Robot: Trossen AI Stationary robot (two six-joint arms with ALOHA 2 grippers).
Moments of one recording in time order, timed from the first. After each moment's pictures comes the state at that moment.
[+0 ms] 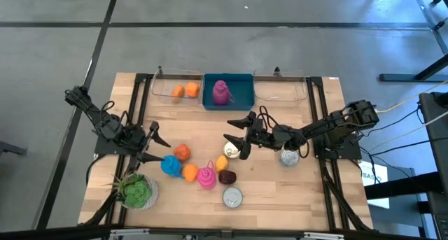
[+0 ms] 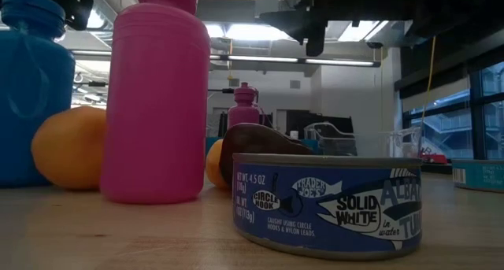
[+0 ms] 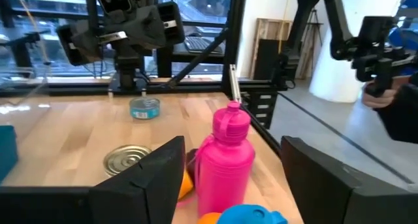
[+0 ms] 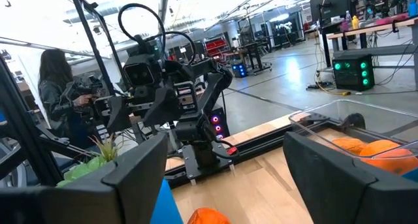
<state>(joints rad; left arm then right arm) -0.59 0.30 0.32 -0.08 -0.35 -0.12 0.22 1.62 0.71 1.05 0.43 0.25</state>
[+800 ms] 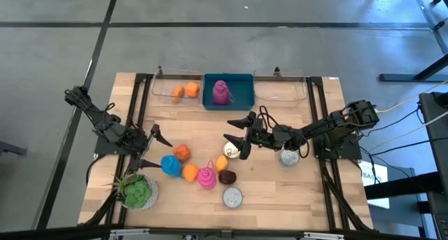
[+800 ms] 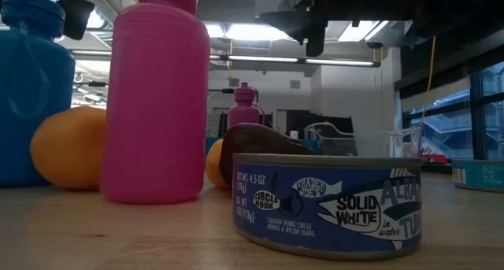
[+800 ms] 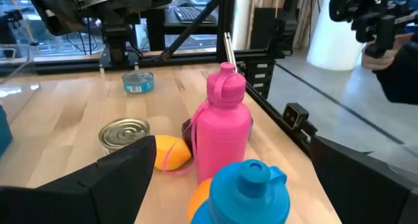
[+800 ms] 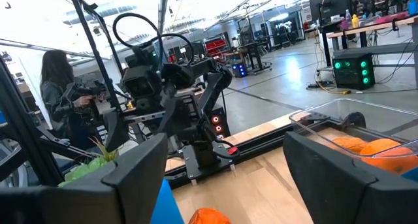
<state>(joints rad) -0.59 0.30 0.32 -0.19 -0.31 -0.11 0.22 1.62 0.71 1.05 0.43 0.26</state>
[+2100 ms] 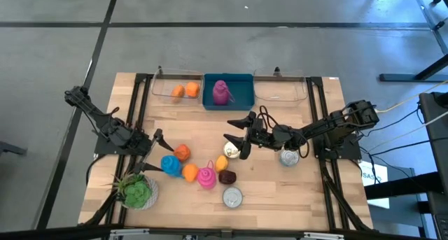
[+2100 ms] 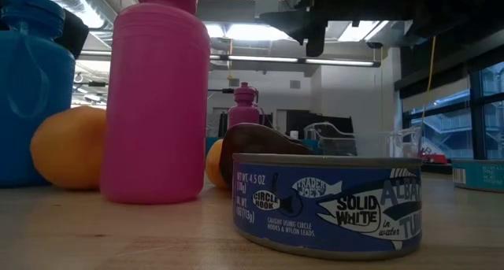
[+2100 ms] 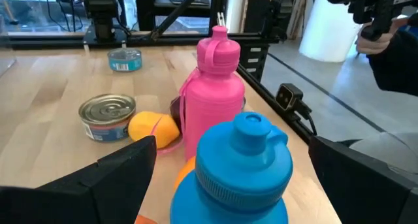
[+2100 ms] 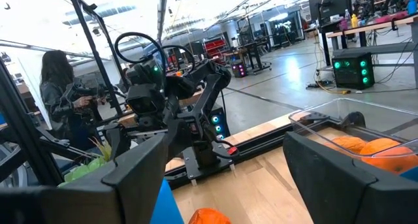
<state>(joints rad) -0.59 0.31 0.22 -0.13 -0.27 -0.16 0.22 1.62 0.71 1.05 0.43 0.26</state>
